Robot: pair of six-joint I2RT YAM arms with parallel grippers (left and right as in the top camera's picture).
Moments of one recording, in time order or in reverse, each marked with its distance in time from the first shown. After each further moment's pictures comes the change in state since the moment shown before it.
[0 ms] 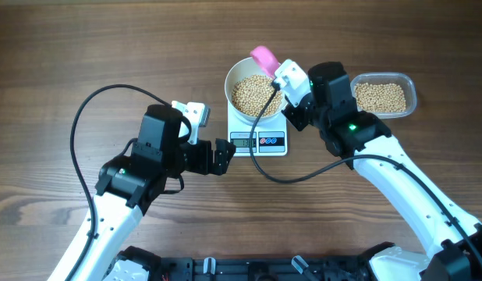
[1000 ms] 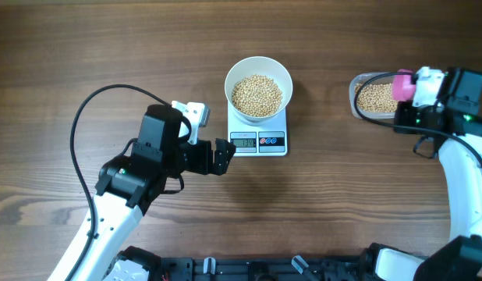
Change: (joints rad) left arm 0.000 0.000 0.000 0.000 0.000 0.000; right arm -0.704 -0.023 0.025 -0.403 -0.041 0.130
